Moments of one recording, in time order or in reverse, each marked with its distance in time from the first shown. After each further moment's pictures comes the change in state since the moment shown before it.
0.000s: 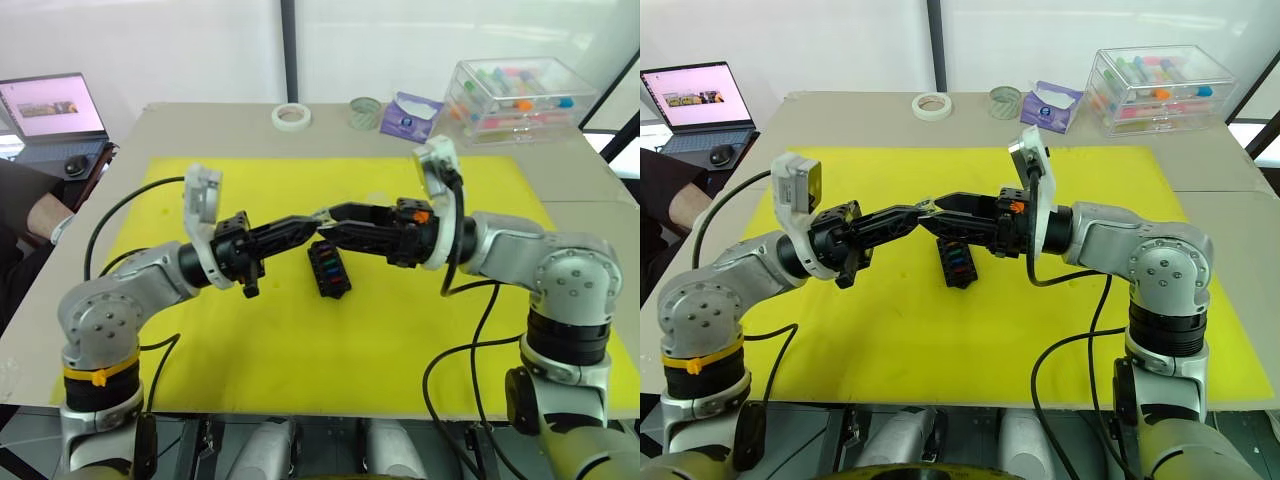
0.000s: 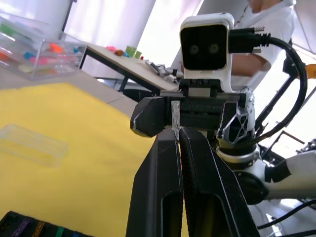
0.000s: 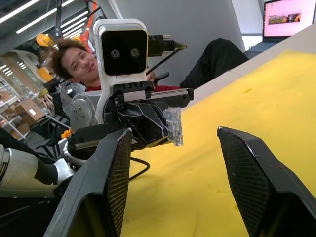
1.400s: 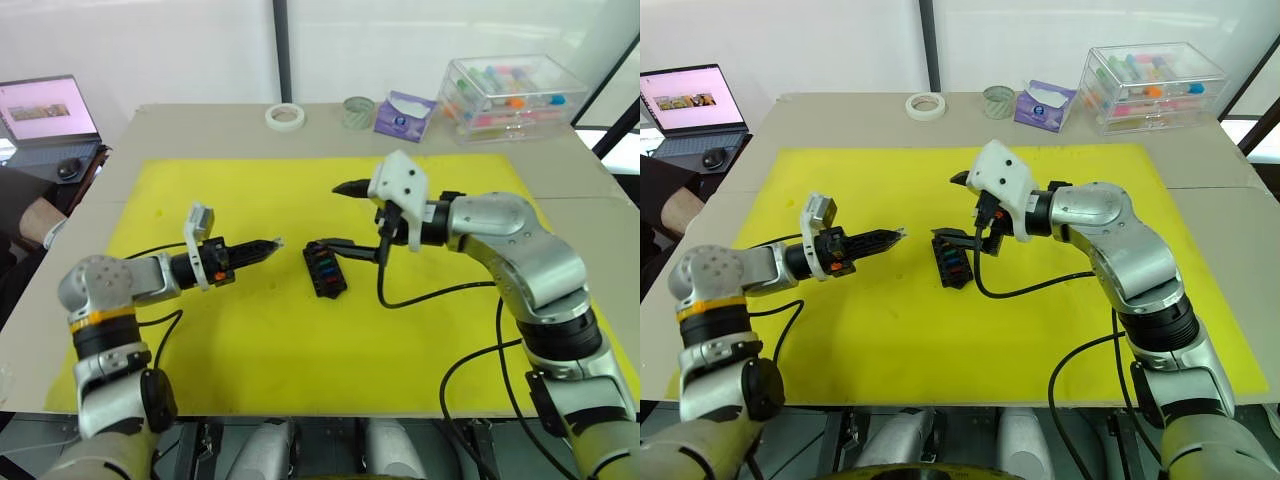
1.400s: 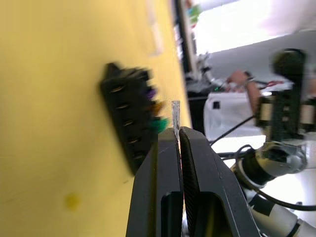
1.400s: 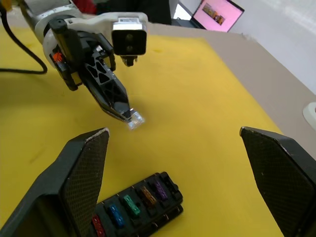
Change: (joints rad) left arm -0.128 -0.100 0.332 0.470 0.258 0.587 0.010; right arm -0.039 -0.128 0.293 0.002 -0.808 -0.446 0.361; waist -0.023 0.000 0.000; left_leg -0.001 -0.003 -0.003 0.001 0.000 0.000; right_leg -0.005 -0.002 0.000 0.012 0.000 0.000
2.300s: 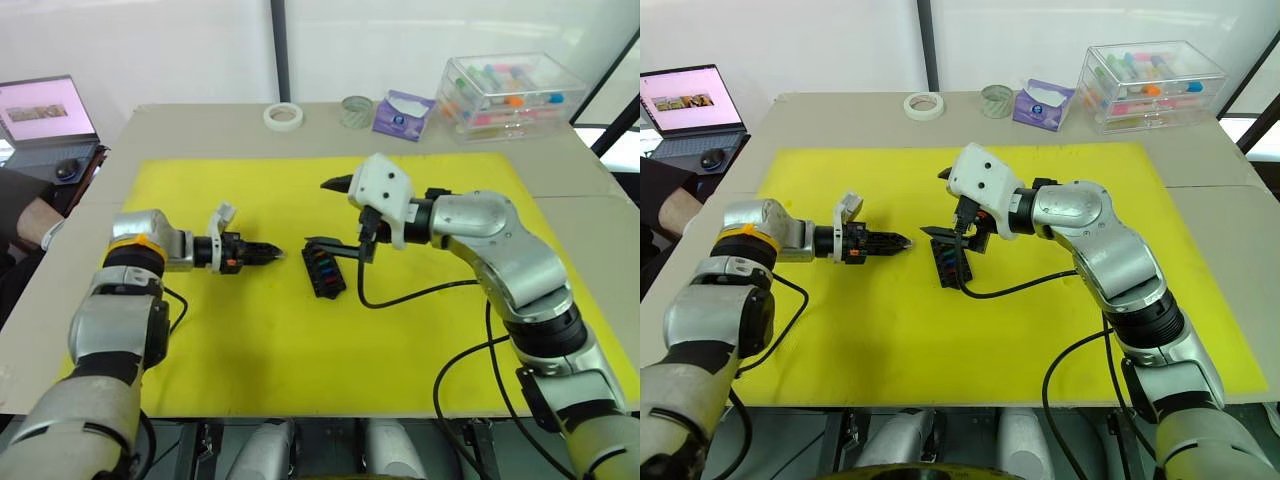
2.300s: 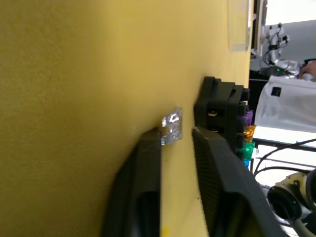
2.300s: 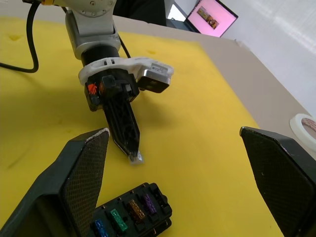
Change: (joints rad) left arm -0.485 0.153 -0.540 1.013 0.524 -0.300 -0.431; right arm -0.041 0.021 0.137 -0.003 -0.166 -0.104 -0.049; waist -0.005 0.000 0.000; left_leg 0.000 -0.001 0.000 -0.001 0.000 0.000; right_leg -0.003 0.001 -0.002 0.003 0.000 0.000
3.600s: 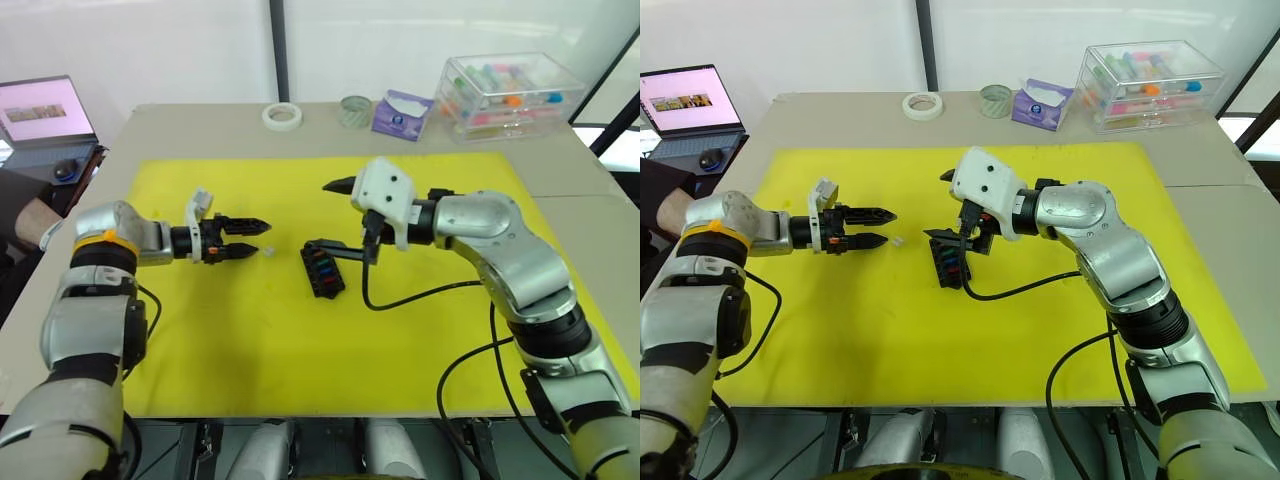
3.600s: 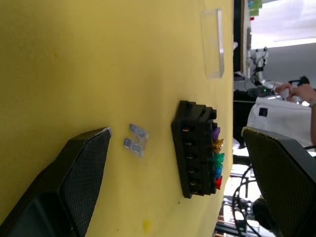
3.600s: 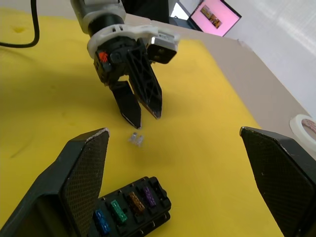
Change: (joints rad) left arm -0.017 0.088 0.017 -0.005 -0.121 -0.008 0.031; right arm 0.000 -0.011 0.000 0.005 -0.010 -0.034 0.027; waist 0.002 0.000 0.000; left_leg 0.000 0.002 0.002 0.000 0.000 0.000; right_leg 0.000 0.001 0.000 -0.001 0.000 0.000
